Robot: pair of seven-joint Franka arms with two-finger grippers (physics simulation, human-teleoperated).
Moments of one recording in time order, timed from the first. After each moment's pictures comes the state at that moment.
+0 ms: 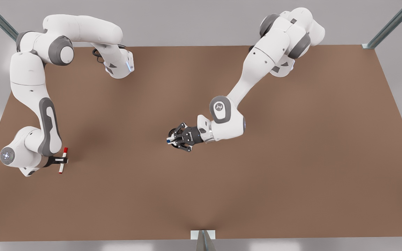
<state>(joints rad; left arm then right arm) -0.62 0.78 -0.16 -1.32 -1.53 2.50 1.49 -0.37 0.80 0.02 -1.55 -0.02 2.16 -0.34</state>
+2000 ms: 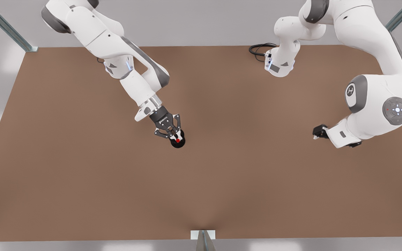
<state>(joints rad) -0.09 0.35 0.05 -1.33 -0.01 1.57 0.29 -0.09 0.36 0.77 -2.21 0.12 3.49 -0.08</state>
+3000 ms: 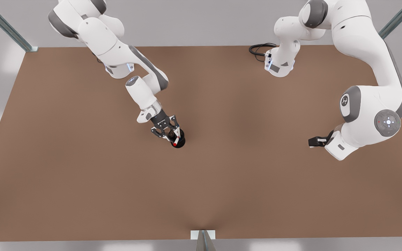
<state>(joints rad) -0.09 0.40 0.05 -1.33 -0.02 1.60 -0.02 0.13 0.38 0.53 -2.39 0.18 3.52 0.02</state>
